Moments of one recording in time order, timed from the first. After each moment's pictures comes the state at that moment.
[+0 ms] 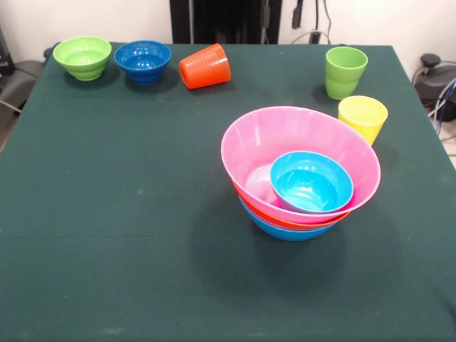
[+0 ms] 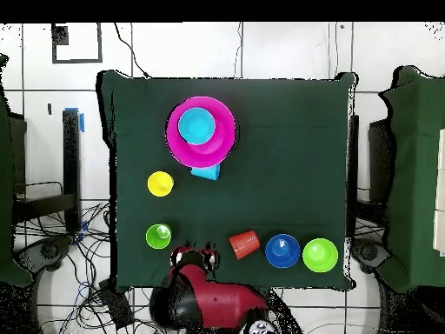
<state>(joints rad) -0.10 -0.88 -0.07 2.35 -0.11 -0.14 1.81</state>
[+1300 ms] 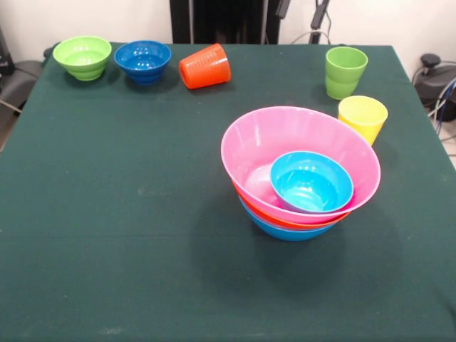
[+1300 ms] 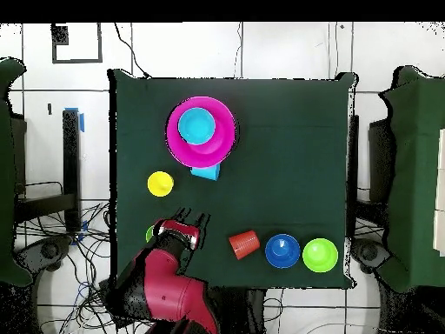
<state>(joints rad) 0.40 -0.71 -0.46 2.13 0.18 -0.27 1.95</state>
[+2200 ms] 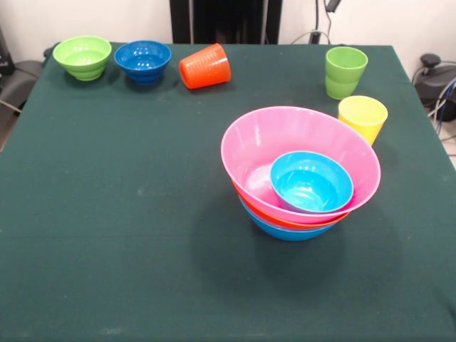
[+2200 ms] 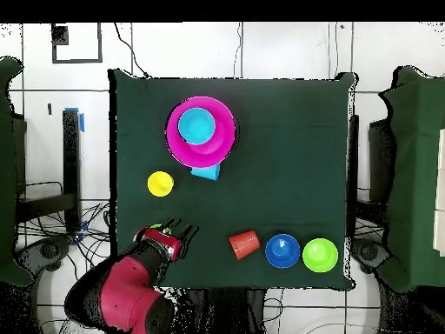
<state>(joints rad) 0.79 -0.51 -0.76 2.01 0.41 -0.02 1.95</state>
